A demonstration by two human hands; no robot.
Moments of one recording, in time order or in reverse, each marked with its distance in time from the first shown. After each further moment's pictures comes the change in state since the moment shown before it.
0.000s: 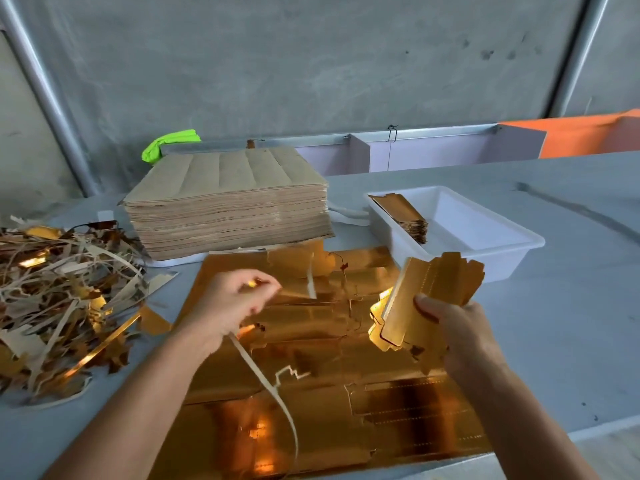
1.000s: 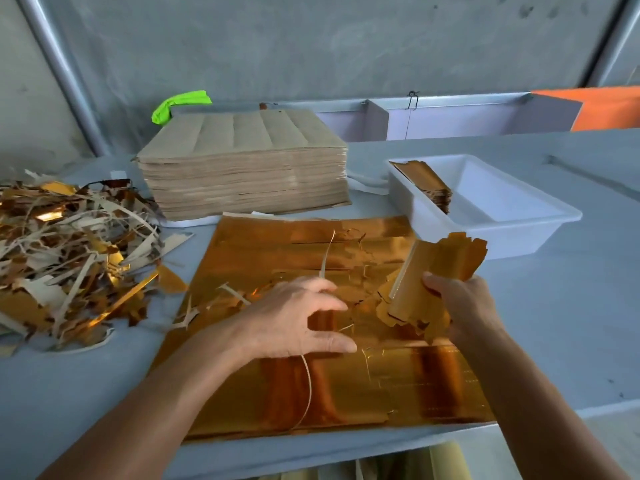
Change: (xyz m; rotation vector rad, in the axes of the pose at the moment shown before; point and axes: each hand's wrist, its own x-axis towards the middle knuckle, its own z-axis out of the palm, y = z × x) left_hand -0.033 -0.001 0.034 0.711 -0.530 0.321; right_hand 0.006 0.012 0.019 -0.172 0.066 0.019
